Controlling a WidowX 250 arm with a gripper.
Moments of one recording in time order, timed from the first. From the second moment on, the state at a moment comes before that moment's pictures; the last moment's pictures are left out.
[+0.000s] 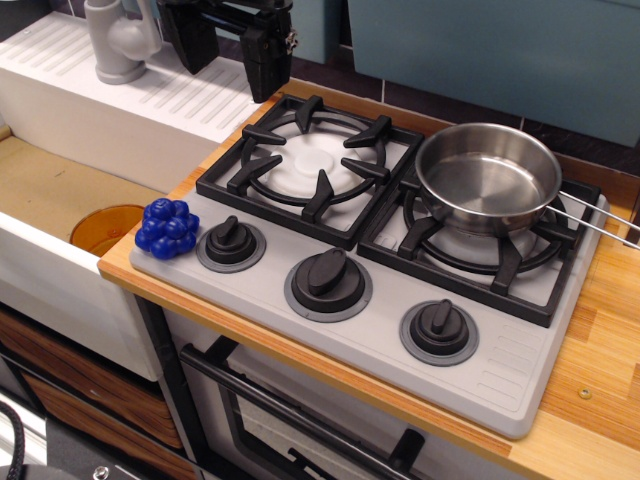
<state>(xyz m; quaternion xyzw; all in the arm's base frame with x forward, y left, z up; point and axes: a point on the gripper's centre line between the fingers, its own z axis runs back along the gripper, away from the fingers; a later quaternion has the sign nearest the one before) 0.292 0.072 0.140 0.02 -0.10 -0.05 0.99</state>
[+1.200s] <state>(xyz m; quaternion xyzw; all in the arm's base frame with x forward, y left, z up) 0.327 -0.026 0.110 0.01 -0.09 0.00 1.00</state>
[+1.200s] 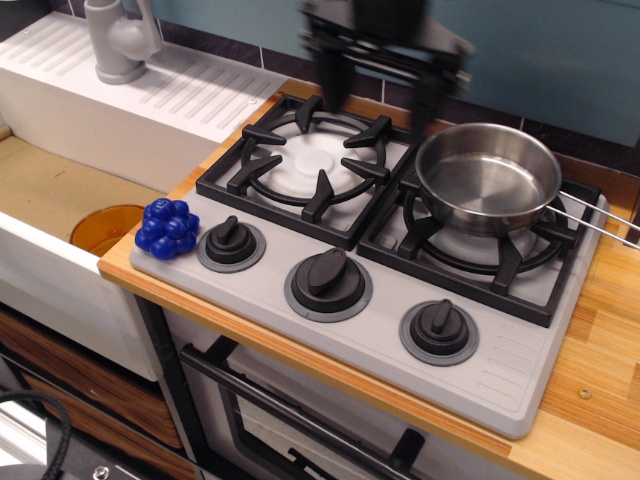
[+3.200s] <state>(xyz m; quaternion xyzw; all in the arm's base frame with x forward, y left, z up) 0.339 -0.035 0.045 -0.01 -0.19 -0.02 0.98</state>
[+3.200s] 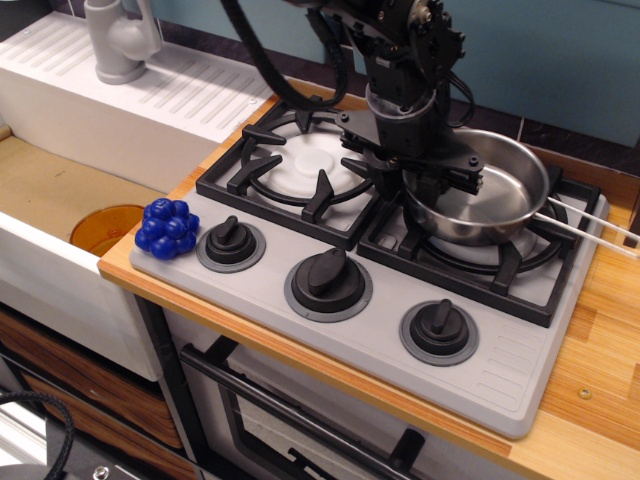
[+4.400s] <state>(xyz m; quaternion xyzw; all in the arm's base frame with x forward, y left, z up) 0.344 -0.014 0.085 -0.02 -0.10 -0.04 0.99</state>
